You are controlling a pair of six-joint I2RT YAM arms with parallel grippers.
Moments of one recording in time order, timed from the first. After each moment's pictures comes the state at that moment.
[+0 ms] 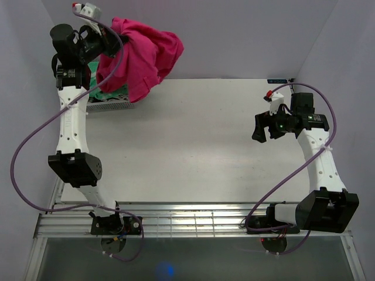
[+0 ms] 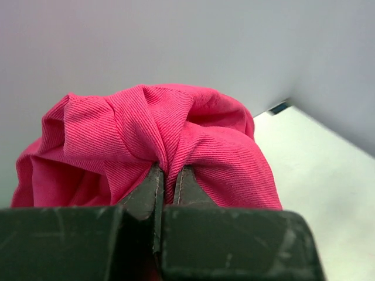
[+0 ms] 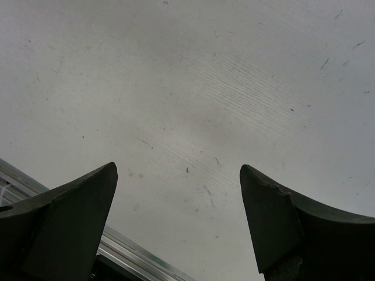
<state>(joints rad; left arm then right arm) 0.12 1.81 2.12 -0.22 0.75 -0.08 -0.05 1.27 1.23 -0.91 -0.49 -0.39</state>
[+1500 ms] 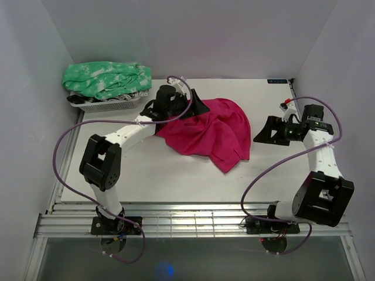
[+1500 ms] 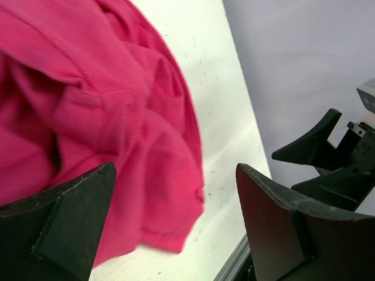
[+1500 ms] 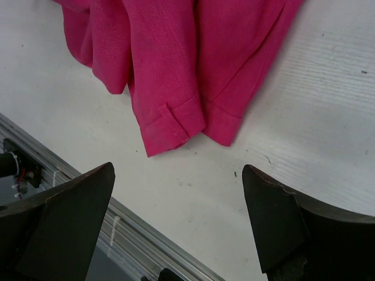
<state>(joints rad) -0.56 1.81 1.37 0.09 0.32 -0.74 -0.27 1.33 1.09 -0.83 -0.79 -0.21</state>
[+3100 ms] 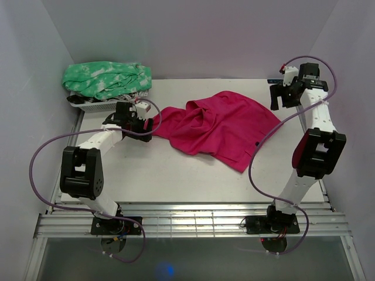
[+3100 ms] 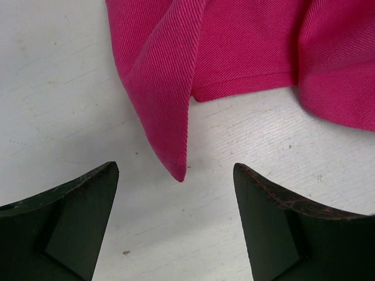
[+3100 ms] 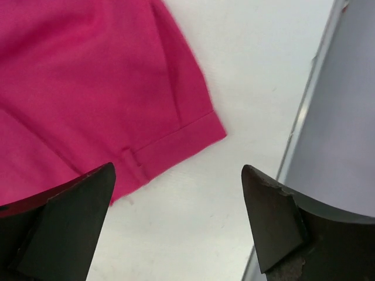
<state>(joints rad) -0.14 1.61 1.05 -0.33 0.21 0.20 -0.16 1.90 1.80 -0.80 -0.19 -0.40</state>
